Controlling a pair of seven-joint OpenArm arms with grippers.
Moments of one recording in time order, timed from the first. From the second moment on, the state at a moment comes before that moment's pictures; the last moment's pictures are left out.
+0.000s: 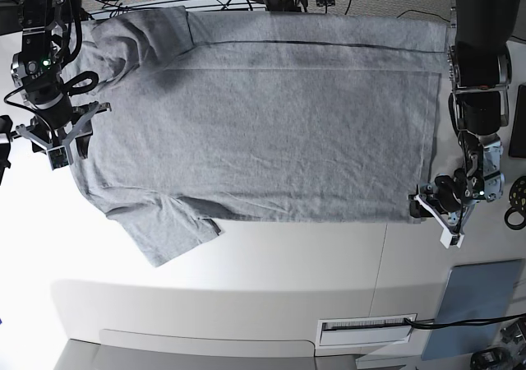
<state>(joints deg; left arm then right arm) -32.7 -23.6 -0.3 34.1 -21.0 -28.9 30.7 -20.5 32.3 15.8 113.0 11.3 11.0 -42.1</state>
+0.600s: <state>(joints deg) -33.3 -19.3 -0.4 34.3 -12.9 -26.1 30.1 -20.2 32.3 15.8 113.0 10.7 11.0 -42.4</state>
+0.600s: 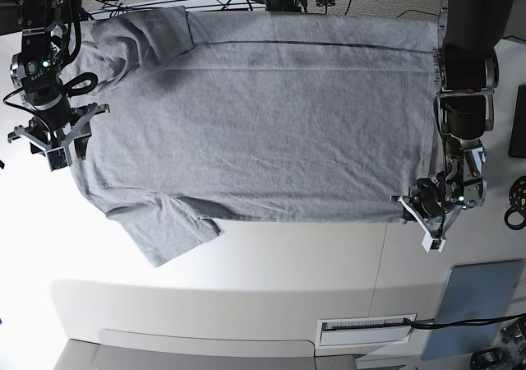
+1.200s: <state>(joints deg) -33.5 -18.9 -0.5 34.6 -13.4 -30.2 32.3 2.4 32.6 9.9 93.2 13.7 16.5 -40.2</state>
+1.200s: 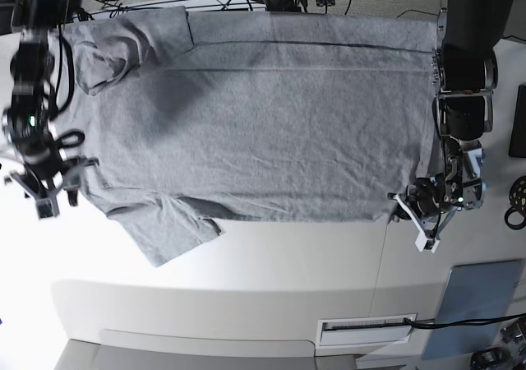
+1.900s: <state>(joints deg) -33.5 -18.8 -0.5 34.6 -13.5 -30.2 32.4 46.1 21.2 -14.0 26.0 7.5 16.9 -34.1</state>
